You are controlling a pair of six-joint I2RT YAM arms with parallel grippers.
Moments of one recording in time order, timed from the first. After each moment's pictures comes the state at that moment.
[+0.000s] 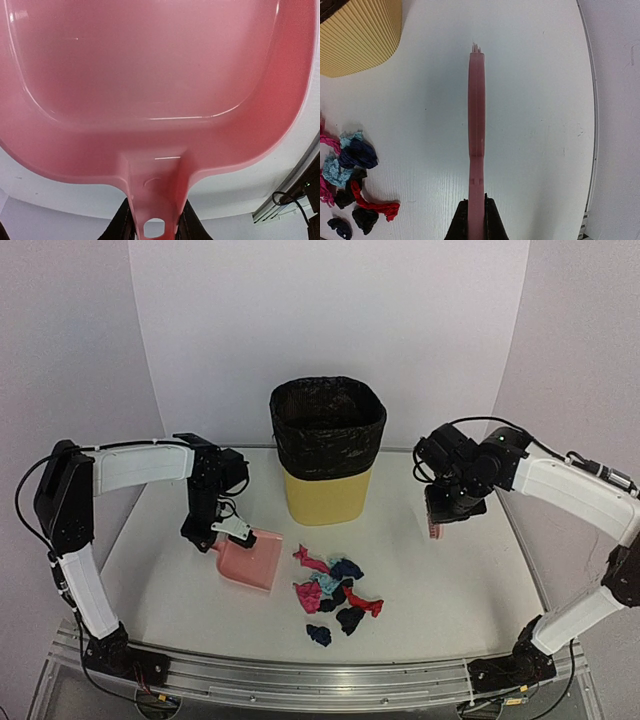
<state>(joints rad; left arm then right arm) -0.63 1.81 1.39 -1.21 -0.17 1.06 0.76 1.45 1.35 -1.13 0.44 0.58</state>
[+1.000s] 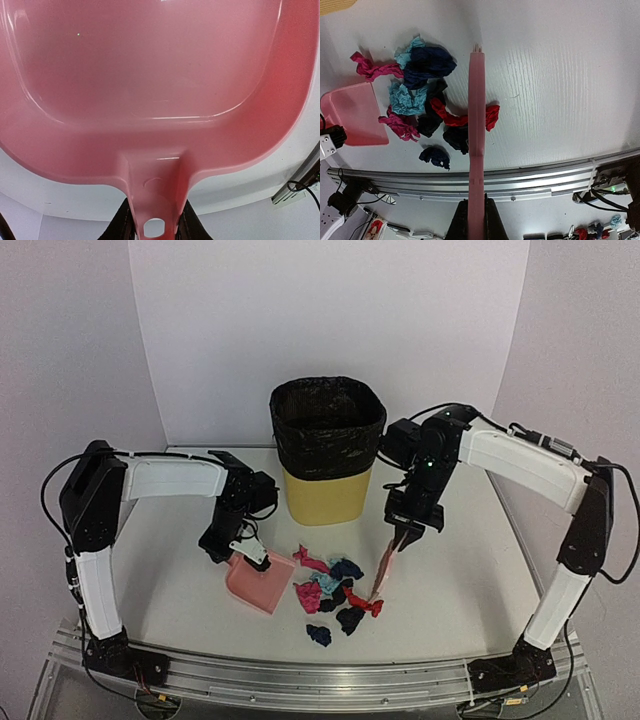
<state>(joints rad) -0.77 1.93 1.42 -1.21 -0.28 1.10 0.76 1.77 1.68 -1.41 -0.22 1.05</state>
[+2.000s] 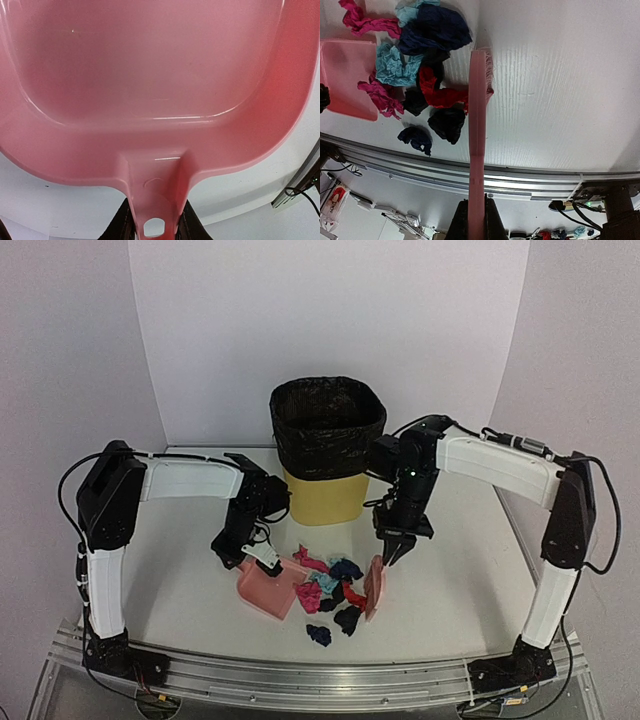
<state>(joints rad) -0.81 2.02 1.51 -1.23 -0.20 1.12 0.78 1.87 1.68 -1.42 -0.30 0.78</state>
